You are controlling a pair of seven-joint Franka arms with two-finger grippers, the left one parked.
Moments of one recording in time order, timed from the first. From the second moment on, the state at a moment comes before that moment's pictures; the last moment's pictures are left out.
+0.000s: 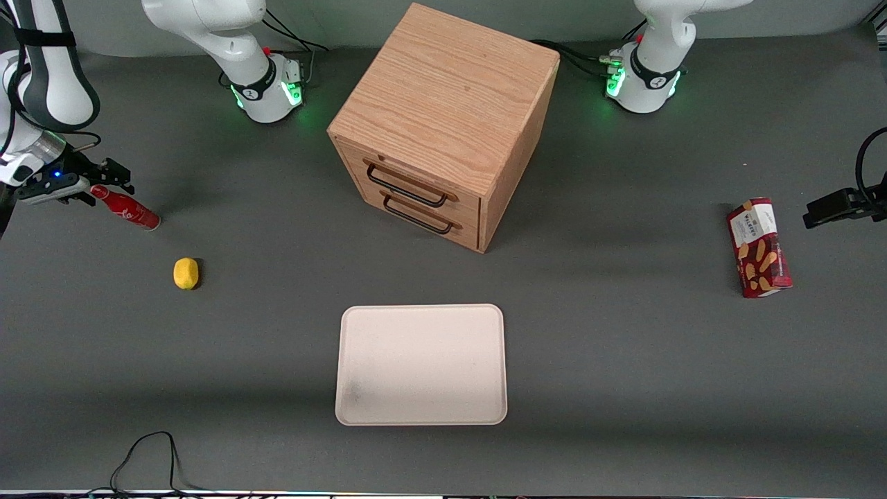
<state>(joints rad) 0.04 -0.17 -0.72 -2.57 -0.06 2.50 -0.90</state>
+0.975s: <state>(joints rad) 0.04 -0.17 -0.71 -2.57 -0.08 2.49 -0.92</state>
